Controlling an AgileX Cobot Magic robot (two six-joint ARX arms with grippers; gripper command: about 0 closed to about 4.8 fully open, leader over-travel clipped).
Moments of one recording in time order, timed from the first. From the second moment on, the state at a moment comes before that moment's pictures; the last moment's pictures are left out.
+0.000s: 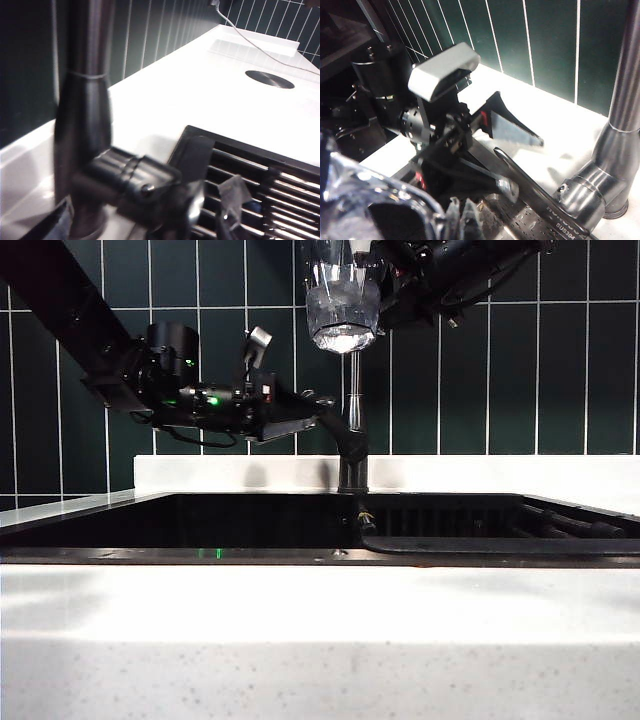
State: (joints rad) left arm -0.22 2.35 1.85 0.43 1.07 0.00; right arm 0.31 1.77 1.53 -0.07 -0.60 0.04
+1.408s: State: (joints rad) left arm -0.24 2.35 1.86 0.51 0.83 -0.02; right arm 0.31 1.77 1.53 -0.07 -0.61 0.03
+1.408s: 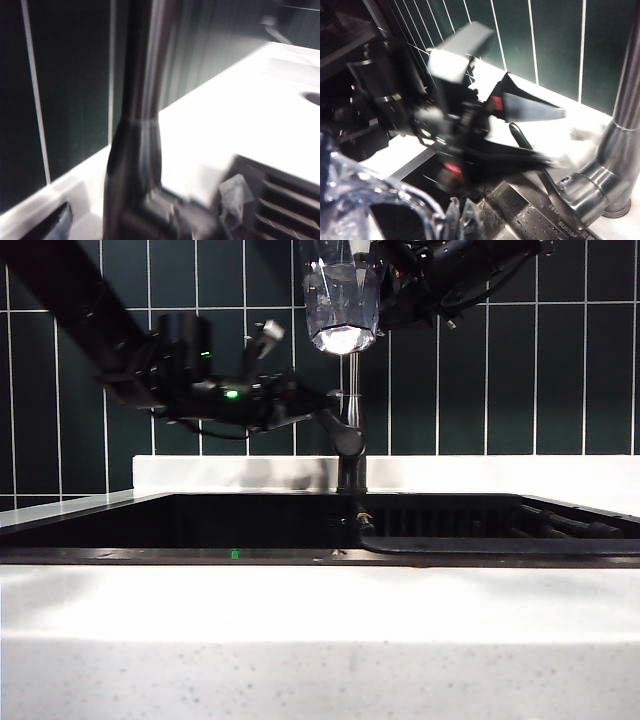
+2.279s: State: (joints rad) left arm -0.14 2.36 1.86 0.56 1.12 -0.16; right arm 0.31 1.77 1.53 -0.10 -0.61 0.02
